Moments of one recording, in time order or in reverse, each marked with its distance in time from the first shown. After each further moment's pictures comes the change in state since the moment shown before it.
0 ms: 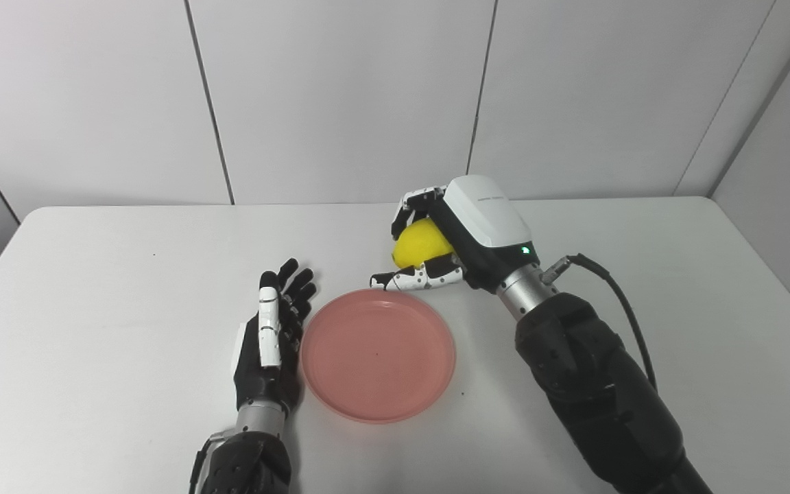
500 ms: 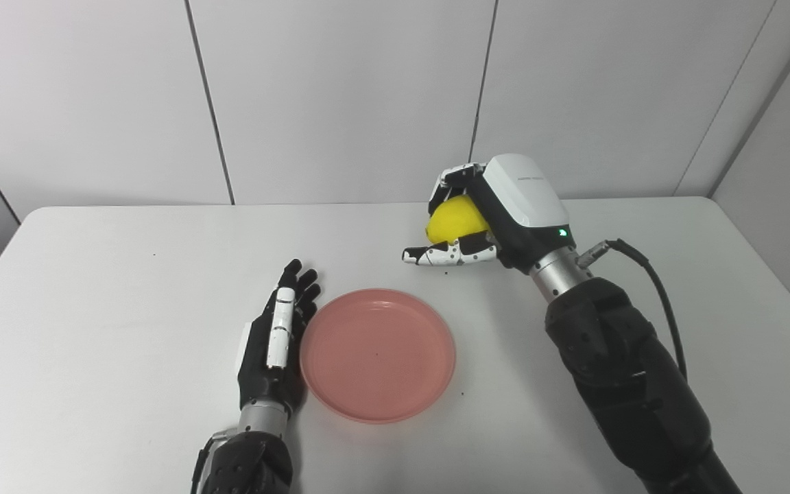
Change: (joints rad) left arm -0.001 0.001 -0.006 -0.001 0.003 0.015 -0.023; right arm -0.007 -0.041 -0.074 -0.038 0.023 0.004 -0.009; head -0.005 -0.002
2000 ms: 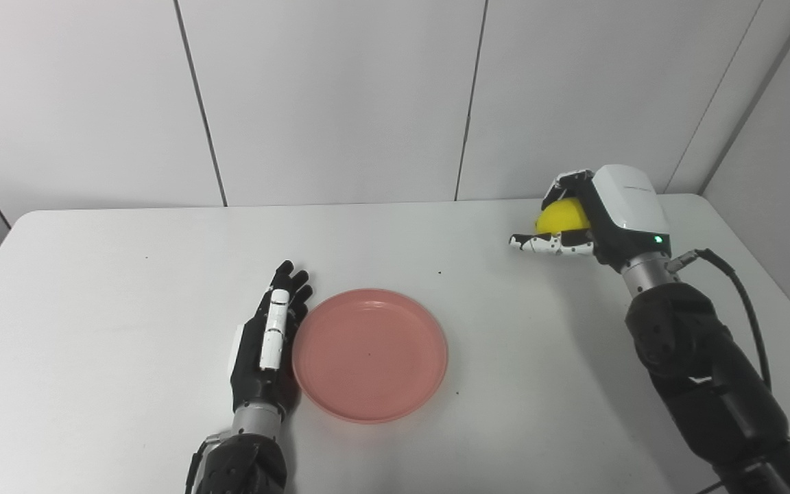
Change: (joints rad) left arm 0.000 0.000 0.004 -0.001 0.001 0.004 -0.010; right arm 0.055 -0.184 -0.113 0.206 0.041 0.013 -0.196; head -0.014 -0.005
